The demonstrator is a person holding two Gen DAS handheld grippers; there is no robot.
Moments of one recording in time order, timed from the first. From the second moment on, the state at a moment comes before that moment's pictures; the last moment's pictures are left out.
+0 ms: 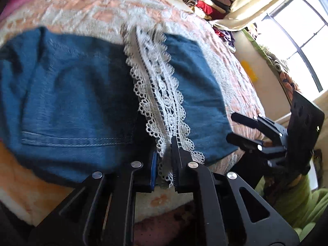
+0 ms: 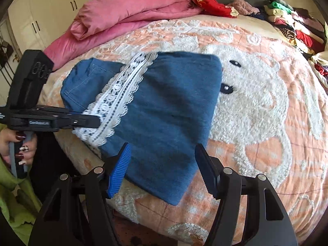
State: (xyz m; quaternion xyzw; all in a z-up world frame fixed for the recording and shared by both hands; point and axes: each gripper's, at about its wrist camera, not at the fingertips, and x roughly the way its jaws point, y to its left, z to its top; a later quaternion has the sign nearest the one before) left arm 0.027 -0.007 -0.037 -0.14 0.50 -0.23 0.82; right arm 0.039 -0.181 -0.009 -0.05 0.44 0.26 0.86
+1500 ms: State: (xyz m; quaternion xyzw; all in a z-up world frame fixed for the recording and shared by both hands) left arm 0.018 0.006 -0.015 -0.04 0.45 -0.16 0.88; right arm 0.049 -0.192 -0.006 -0.02 0.45 0.22 0.86
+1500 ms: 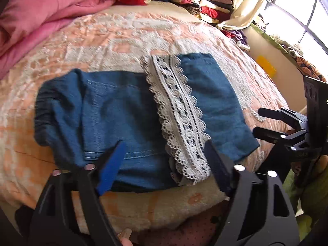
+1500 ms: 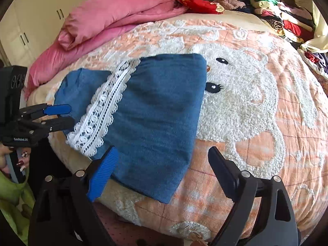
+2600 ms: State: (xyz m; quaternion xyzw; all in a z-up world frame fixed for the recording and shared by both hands) left arm 0.008 0.098 -0.010 -0.09 0.44 -0.05 0.89; right arm 0.103 -0.068 0.064 -0.07 0.41 0.35 0.84
